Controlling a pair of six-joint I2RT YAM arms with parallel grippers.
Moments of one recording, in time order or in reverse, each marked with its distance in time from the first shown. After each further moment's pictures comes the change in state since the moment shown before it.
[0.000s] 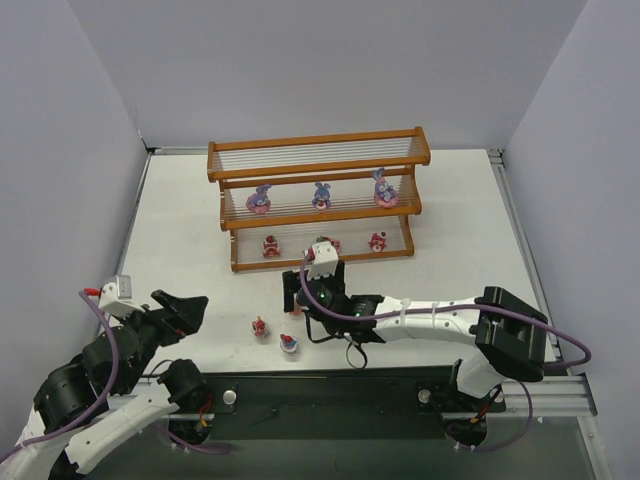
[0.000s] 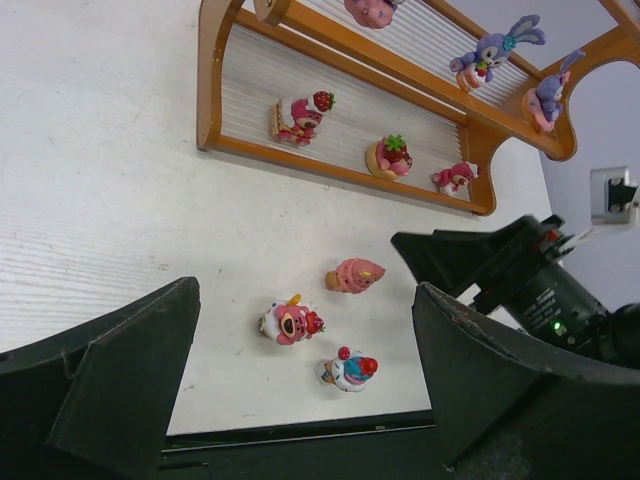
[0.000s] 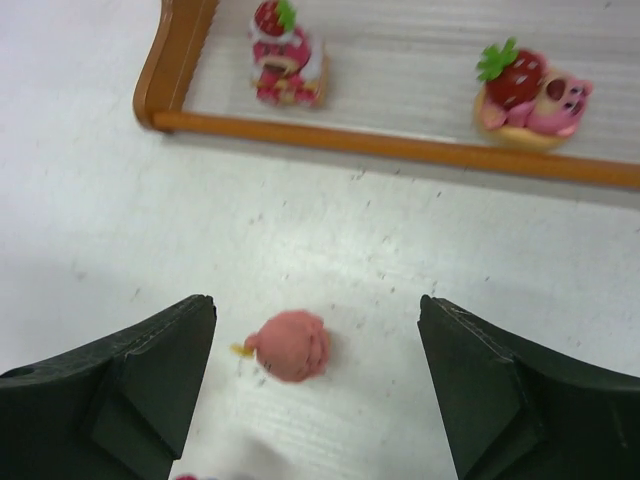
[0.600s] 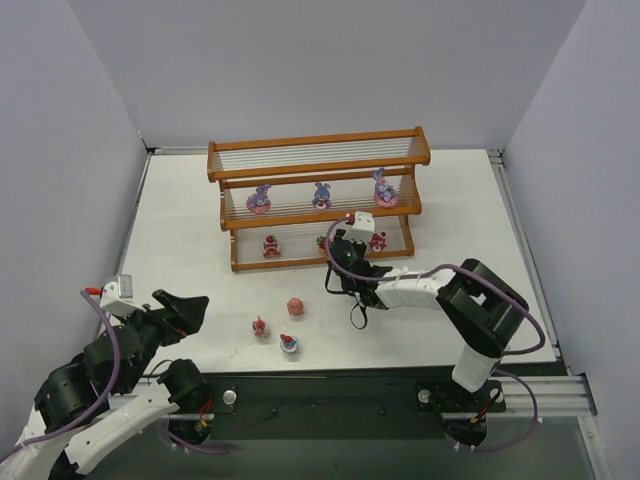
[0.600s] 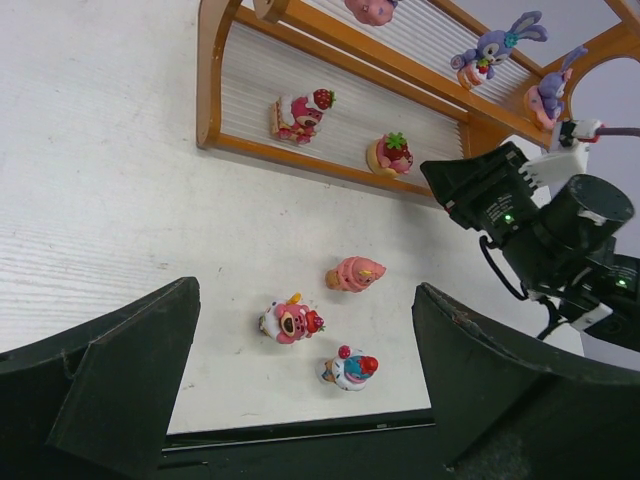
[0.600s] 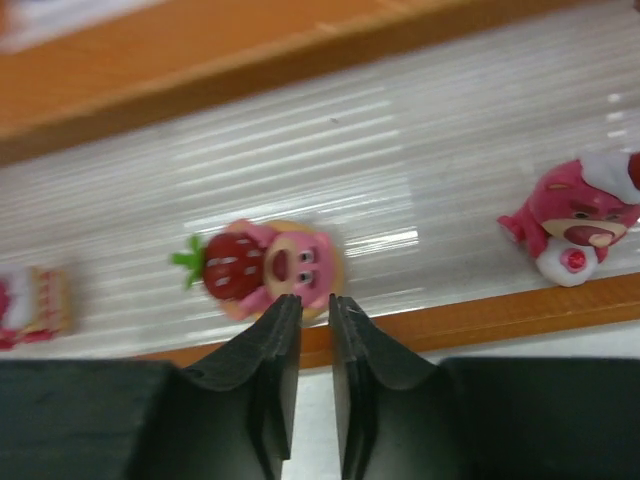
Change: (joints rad) left arm 0.004 0.006 0.000 0.002 0.007 0.002; right arm -0.349 0.217 -0.076 0.313 0.021 0.009
